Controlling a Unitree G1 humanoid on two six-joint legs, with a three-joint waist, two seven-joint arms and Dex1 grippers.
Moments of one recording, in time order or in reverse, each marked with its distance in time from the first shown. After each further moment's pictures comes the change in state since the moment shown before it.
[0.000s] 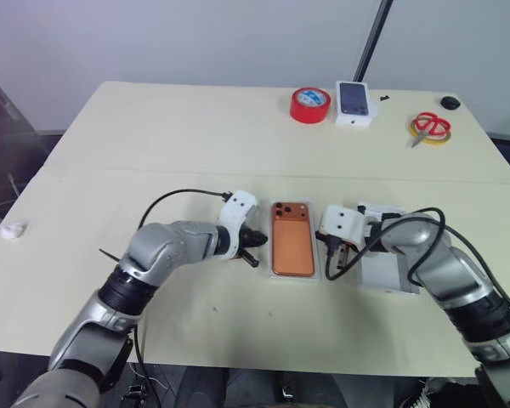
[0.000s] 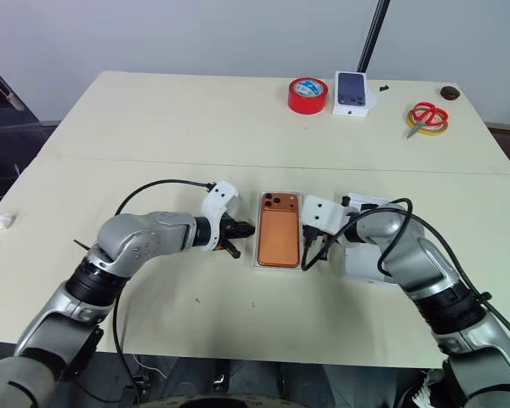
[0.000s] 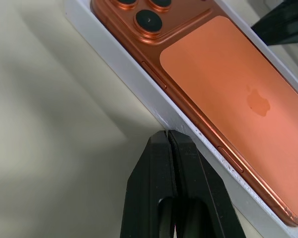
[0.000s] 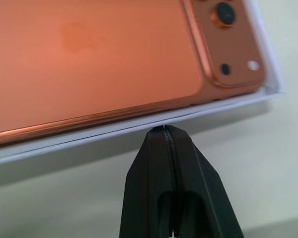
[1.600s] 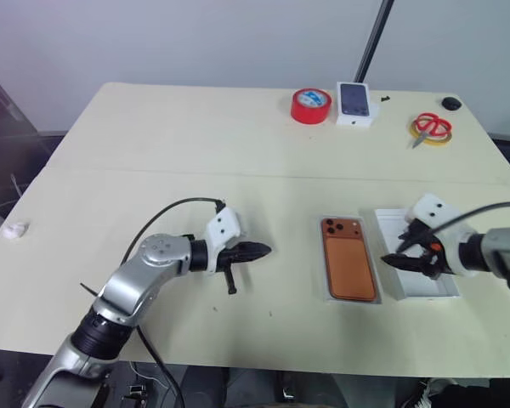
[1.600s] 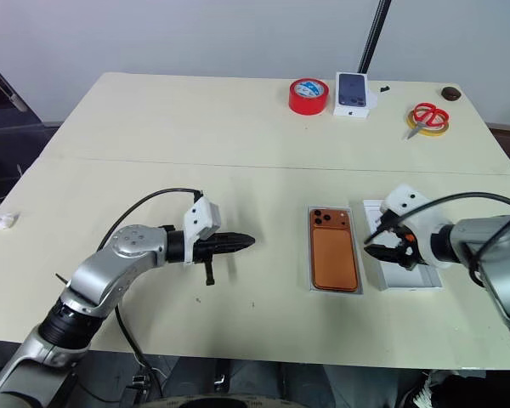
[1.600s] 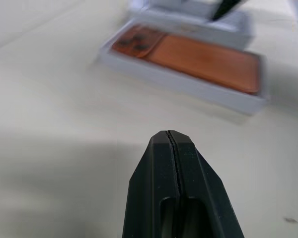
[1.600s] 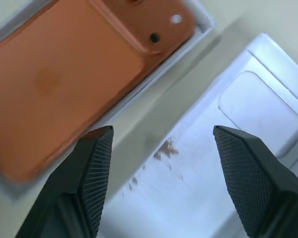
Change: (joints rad) left arm 0.303 0.124 0.091 -0.192 0.365 -0.597 -0.599; right arm 0.177 -0.213 -0.413 -0.249 0.330 0.732 -0.080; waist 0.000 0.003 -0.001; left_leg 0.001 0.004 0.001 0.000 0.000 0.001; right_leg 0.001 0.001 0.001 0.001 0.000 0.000
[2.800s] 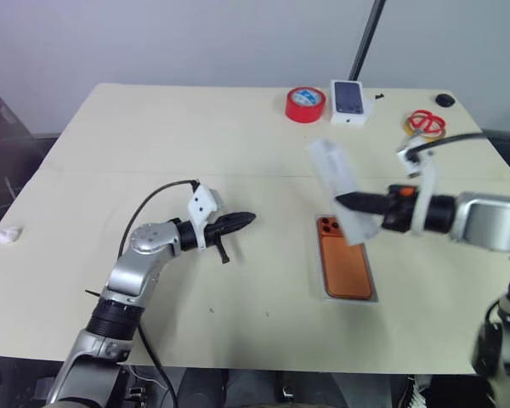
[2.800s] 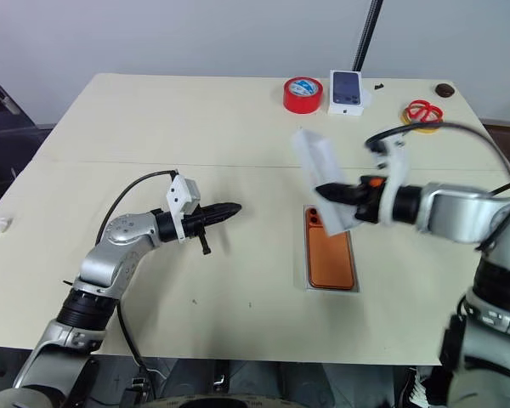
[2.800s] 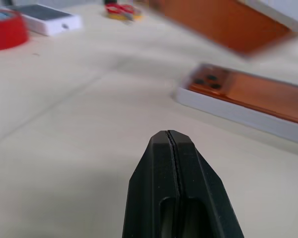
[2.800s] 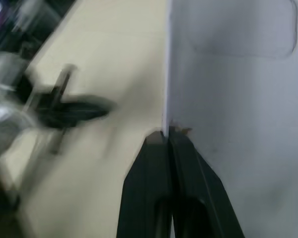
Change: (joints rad) left arm -0.071 -0.138 0.179 0.318 0.052 -0.215 0.030; right arm -0.266 0.284 -0.136 0.241 1.533 0.117 -1.063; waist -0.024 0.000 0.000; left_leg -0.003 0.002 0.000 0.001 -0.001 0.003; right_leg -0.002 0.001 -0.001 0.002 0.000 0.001
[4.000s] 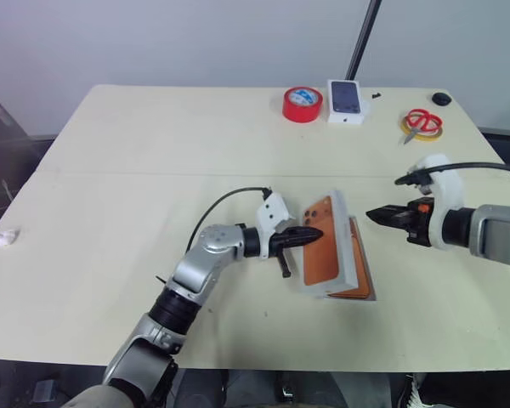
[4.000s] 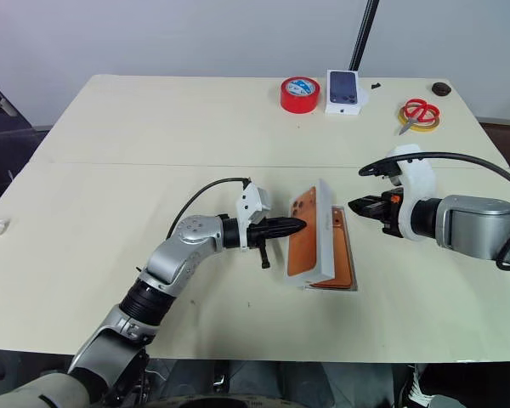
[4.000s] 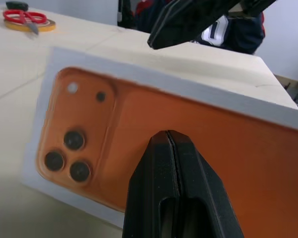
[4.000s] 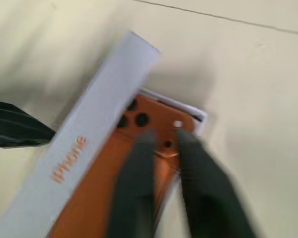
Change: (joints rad) left arm -0.110 -0.277 -0.224 0.042 0.061 0.102 0.030; right arm 0.134 -0.461 0.167 -0.108 -0.430 -0.243 0.242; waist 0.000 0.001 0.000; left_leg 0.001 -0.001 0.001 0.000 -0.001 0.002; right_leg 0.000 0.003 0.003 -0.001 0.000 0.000
